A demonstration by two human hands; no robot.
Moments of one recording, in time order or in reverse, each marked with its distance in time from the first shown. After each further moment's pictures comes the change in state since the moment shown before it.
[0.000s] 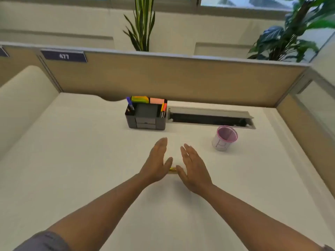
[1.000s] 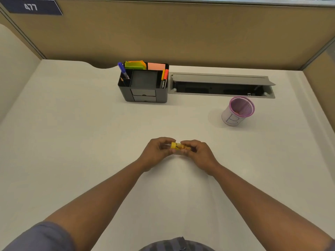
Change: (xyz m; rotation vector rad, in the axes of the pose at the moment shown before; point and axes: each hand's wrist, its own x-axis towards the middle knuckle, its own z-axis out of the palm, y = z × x) left_hand 0.007 -0.045 0.030 -0.647 -0.180 -0.261; right_hand 0.013 0.037 0.031 0.811 -0.200 0.374
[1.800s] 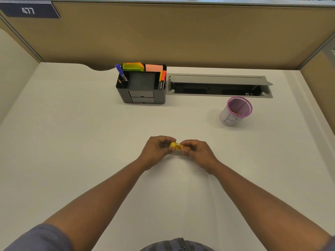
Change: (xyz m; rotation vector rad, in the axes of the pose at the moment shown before) left_hand 0.004 0.011 0.004 -0.077 0.030 0.016; right_hand 0.001 -0.006 -0.007 0.204 -0.030 0.080
